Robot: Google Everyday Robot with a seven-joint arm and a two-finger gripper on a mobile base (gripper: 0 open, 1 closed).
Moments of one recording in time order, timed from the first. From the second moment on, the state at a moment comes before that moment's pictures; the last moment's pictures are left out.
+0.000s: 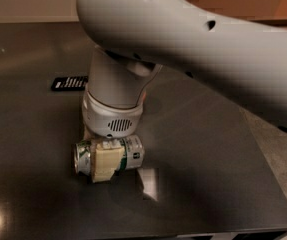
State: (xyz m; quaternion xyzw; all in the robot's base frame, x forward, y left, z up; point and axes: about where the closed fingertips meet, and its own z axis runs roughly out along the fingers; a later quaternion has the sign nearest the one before) arm 0.357 0.084 0.879 -0.81 0.56 0.14 0.09
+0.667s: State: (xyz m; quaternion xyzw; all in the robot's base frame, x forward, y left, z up) arm 0.364 0.080 0.911 -0.77 0.55 0.28 0.19
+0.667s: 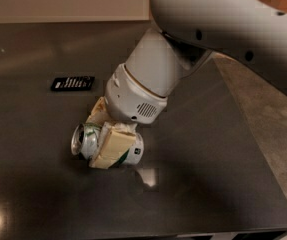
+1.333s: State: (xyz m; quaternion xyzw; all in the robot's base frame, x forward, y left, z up) arm 0.363 0.065 0.928 -0.71 0.54 0.35 0.30
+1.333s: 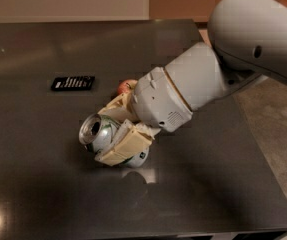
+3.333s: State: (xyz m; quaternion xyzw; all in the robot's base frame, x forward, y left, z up) arm 0.379 0.031 0.916 -0.58 0.47 0.50 0.45
